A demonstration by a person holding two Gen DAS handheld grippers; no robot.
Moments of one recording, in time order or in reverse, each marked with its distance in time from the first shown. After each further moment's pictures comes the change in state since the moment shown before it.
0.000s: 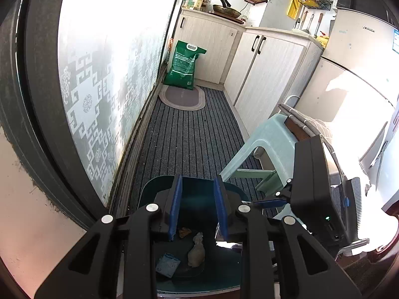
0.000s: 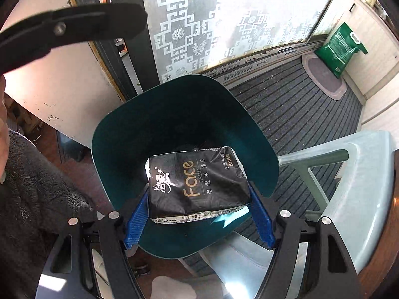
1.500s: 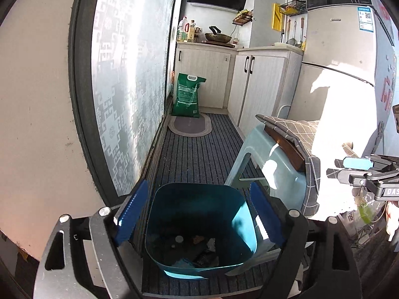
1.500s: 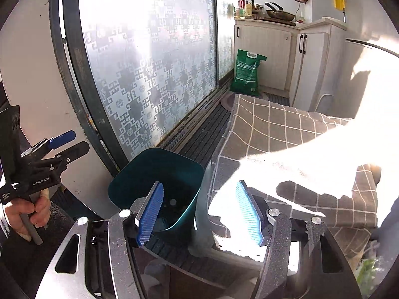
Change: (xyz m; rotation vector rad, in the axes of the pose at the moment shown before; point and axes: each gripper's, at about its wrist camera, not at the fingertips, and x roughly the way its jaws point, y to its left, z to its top) left arm -0.088 -0.047 -0.046 0.138 -0.167 0.094; right arm -0.189 -0.009 -0.161 0.487 -0.527 -0.207
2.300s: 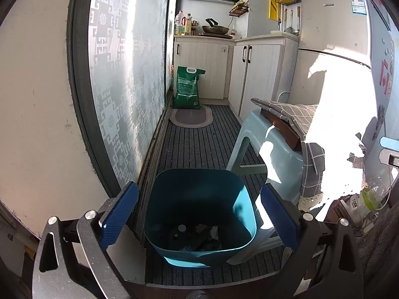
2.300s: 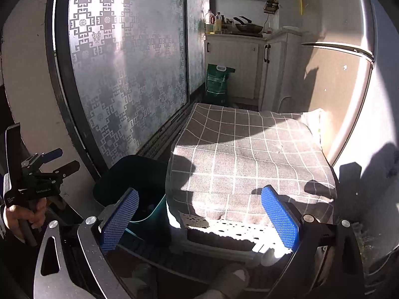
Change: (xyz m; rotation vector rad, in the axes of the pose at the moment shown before) left arm -0.004 -0.015 -0.017 0.031 0.036 0.033; right arm -0.059 -0.025 -0.036 0.059 -0.086 -0.114
